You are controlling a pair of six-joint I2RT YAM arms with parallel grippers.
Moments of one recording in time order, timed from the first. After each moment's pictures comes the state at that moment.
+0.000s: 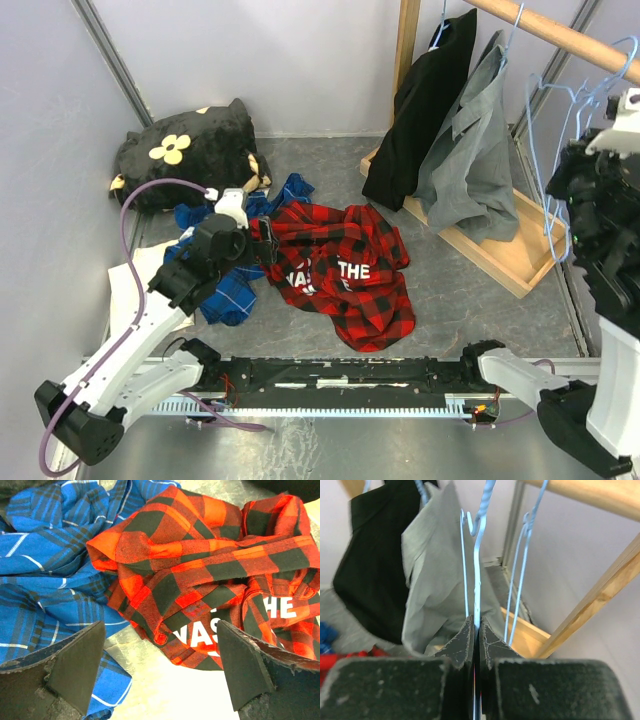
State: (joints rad) left arm -0.55 0.86 0.83 -0.53 -0.22 -0.37; right arm 0.26 1.05 1.97 -0.98 0.54 0.00
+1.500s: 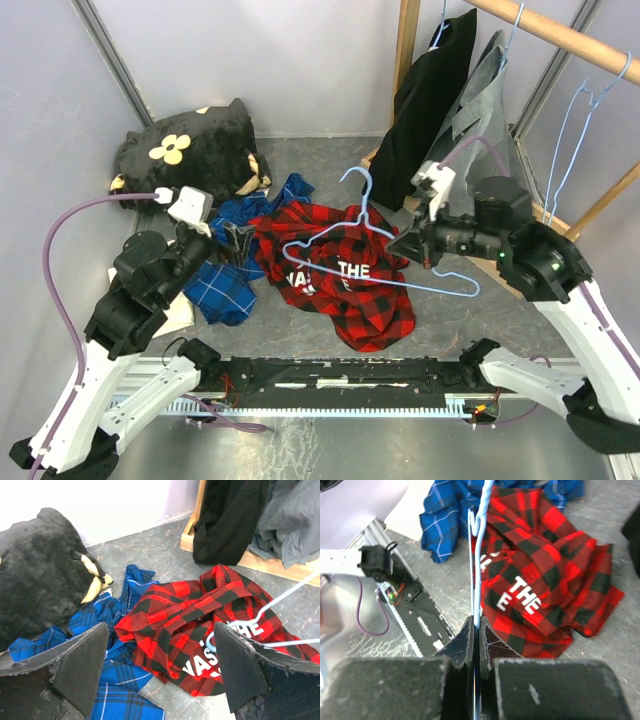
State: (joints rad) left arm -0.55 0.61 1.04 -0.55 -0.11 -0.02; right arm 0.53 0.95 1.38 -0.87 -0.50 0.12
